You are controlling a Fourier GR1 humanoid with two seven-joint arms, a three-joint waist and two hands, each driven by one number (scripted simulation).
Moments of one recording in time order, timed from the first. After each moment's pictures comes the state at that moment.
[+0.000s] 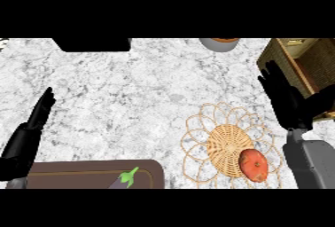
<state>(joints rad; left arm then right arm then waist) 0.04 0.53 -0.15 -1.64 0.05 0.23 -0.12 -0.30 -0.27 -0.03 -1.35 -0.33 -0.03 0.10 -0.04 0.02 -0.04</state>
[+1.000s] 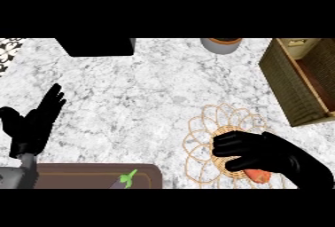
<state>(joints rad) -0.10 0.44 -0.06 -1.44 0.27 0.15 0.15 -0.10 -0.40 0.27 -1.96 -0.03 0.49 -0.38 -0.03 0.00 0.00</state>
